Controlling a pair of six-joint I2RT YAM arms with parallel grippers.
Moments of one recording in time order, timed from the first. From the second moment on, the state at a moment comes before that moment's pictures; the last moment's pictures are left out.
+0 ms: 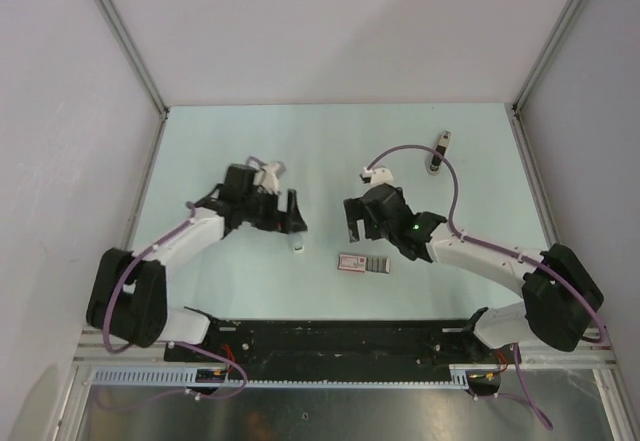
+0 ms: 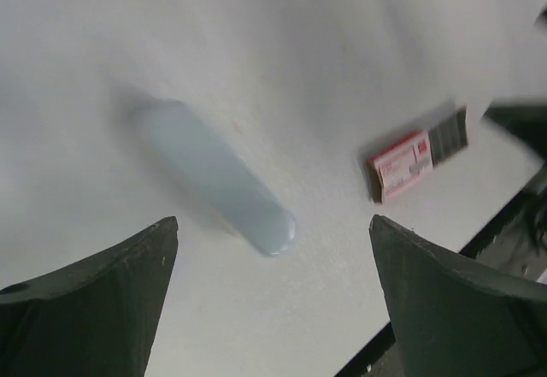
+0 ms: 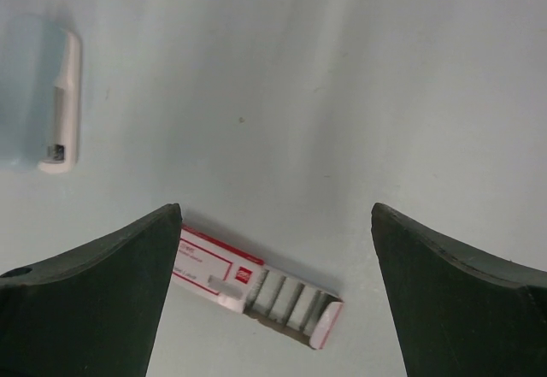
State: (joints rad) left arm -0.40 1.41 0.78 -0.28 0.45 -0.22; right arm 0.81 1.36 0.85 -0.21 0.31 0.40
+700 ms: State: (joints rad) left arm -0.06 0.99 0.77 -0.39 0.37 -0.07; right arm 1.08 1.91 1.40 -0.33 0.31 0.43
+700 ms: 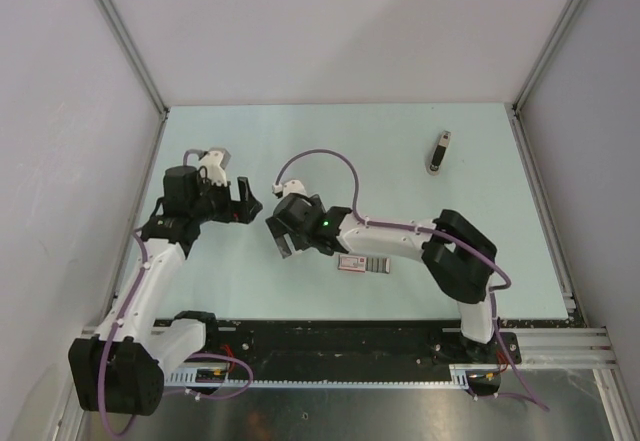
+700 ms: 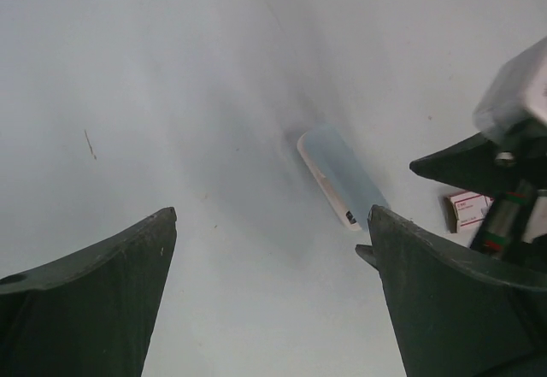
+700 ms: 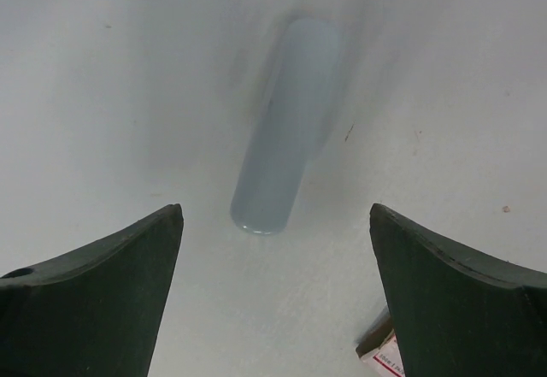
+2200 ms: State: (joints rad) left arm -0.01 1.00 0.66 -0.40 0.80 0.20; right arm 1.01 1.86 1.53 -0.24 0.26 0.71
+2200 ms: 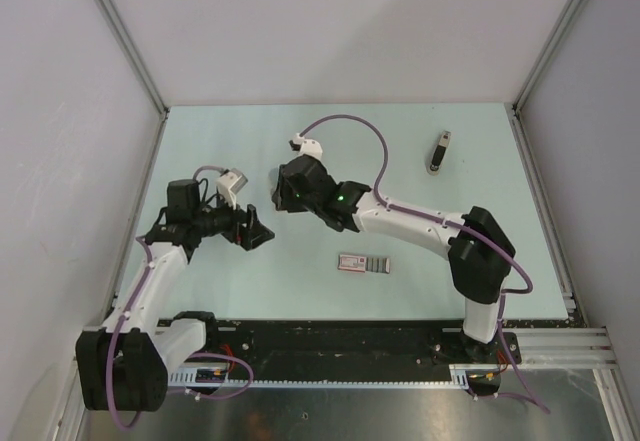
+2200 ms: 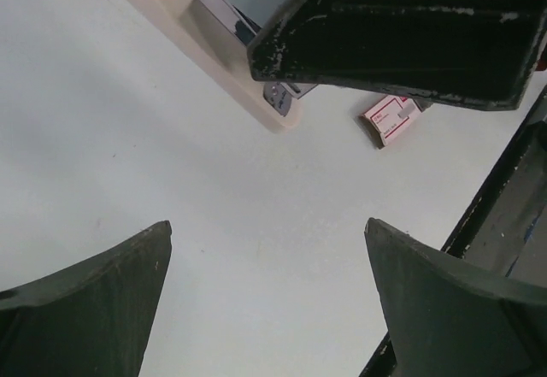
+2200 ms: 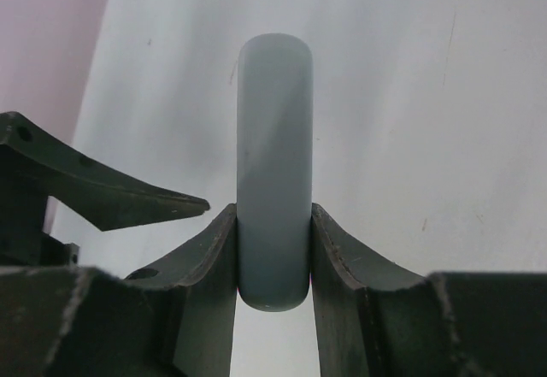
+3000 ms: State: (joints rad) left arm -0.03 1.08 0.67 -0.35 0.83 0.24; right arm 1.04 1.85 1.43 -0.08 0.13 0.95
